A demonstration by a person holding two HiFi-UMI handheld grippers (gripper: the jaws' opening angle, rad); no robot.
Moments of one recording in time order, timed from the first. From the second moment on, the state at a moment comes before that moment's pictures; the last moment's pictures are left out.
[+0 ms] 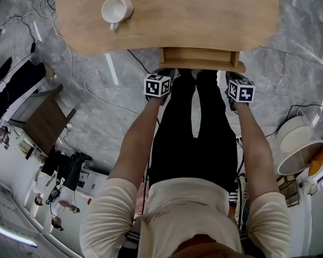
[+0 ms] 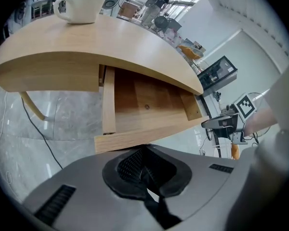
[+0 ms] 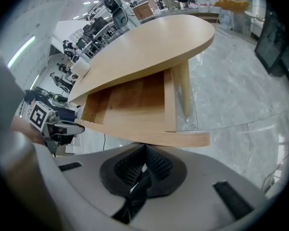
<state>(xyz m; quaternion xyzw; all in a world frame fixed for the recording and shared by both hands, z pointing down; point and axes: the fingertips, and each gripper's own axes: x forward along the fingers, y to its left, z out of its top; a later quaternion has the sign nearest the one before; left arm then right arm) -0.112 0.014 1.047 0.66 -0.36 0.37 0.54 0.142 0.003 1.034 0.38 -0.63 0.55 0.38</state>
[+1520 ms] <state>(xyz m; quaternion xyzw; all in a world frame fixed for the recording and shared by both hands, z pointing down) -0.115 -0.073 1.042 0.70 -0.36 0.38 0.48 0.140 -0.082 1.036 0.38 -0.67 0.51 0.38</state>
